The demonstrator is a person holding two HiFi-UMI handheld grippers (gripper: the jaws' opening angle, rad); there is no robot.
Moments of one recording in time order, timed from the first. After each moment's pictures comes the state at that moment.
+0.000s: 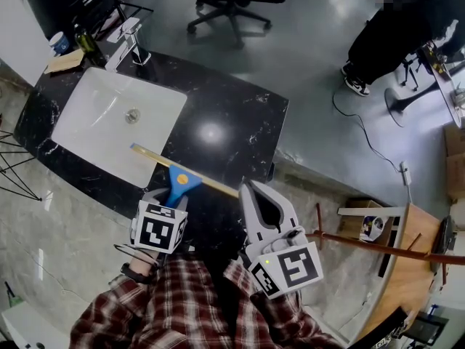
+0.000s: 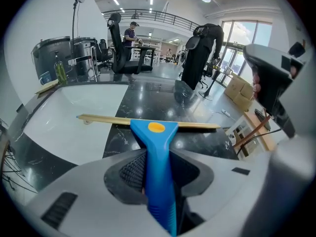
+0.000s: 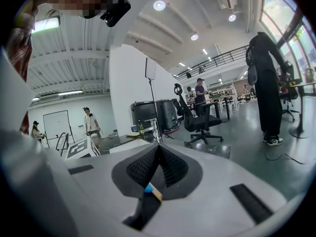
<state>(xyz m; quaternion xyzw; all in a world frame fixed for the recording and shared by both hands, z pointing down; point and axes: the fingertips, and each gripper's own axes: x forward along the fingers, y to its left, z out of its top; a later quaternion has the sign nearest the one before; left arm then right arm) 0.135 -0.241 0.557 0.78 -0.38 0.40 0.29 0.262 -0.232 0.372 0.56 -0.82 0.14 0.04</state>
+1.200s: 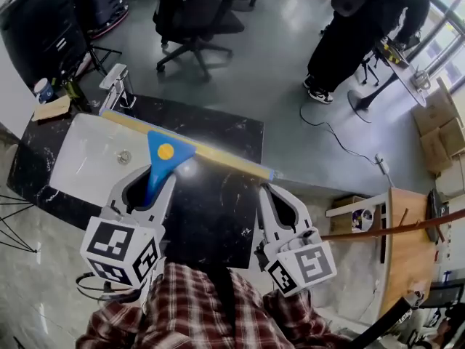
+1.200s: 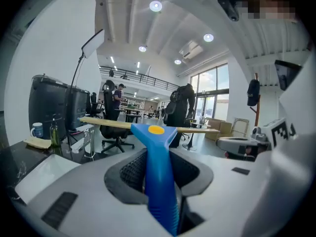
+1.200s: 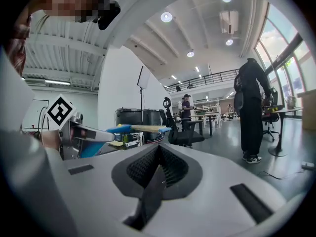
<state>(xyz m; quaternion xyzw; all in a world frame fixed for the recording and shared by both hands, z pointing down) 0.117 -0.312 0.317 0.92 -0.35 0.10 0.14 0.270 -0.229 0.304 0.65 -0.76 0.07 0.04</state>
